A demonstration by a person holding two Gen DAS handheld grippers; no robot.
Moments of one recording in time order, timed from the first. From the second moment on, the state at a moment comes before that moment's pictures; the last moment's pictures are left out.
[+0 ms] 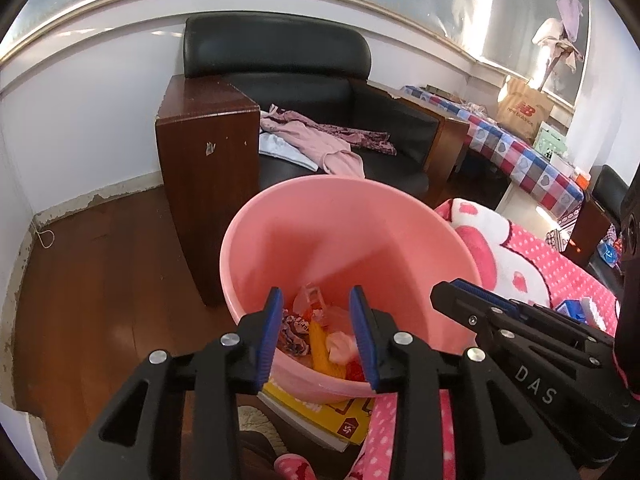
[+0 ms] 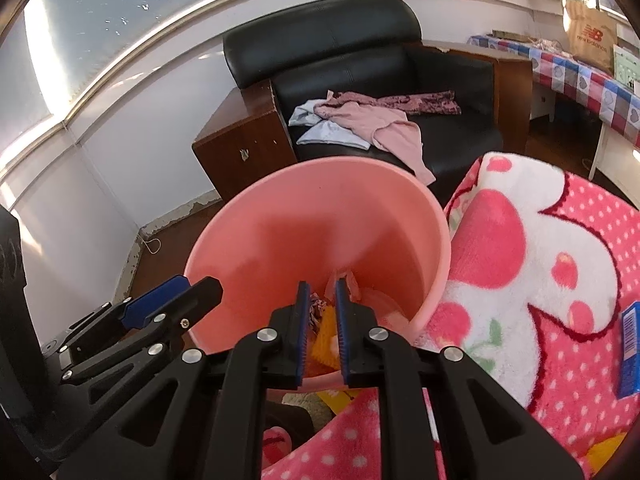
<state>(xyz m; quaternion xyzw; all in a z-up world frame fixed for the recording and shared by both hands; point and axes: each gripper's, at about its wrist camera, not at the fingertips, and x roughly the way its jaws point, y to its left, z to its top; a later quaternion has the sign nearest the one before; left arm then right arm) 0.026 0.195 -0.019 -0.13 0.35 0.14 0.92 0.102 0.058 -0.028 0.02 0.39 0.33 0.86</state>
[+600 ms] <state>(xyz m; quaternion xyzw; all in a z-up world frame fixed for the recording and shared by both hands) -0.013 0.148 0.021 -0.11 0.31 0.09 0.94 0.045 -0.019 0.007 0.03 0.35 0.30 0.89</state>
